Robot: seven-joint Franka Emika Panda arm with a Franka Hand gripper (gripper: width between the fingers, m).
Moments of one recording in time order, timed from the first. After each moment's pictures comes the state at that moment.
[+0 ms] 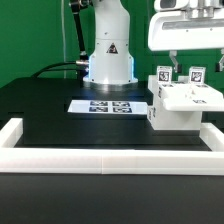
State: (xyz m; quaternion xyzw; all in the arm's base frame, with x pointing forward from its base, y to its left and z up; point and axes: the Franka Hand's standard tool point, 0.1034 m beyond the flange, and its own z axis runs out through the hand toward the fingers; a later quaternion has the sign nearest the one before) arm 0.450 0.150 0.119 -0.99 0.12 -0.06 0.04
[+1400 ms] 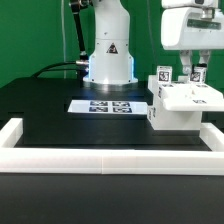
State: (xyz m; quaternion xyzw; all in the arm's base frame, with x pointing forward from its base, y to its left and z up) arm 0.449 0.144 0.117 -0.92 -0.38 -0.06 0.00
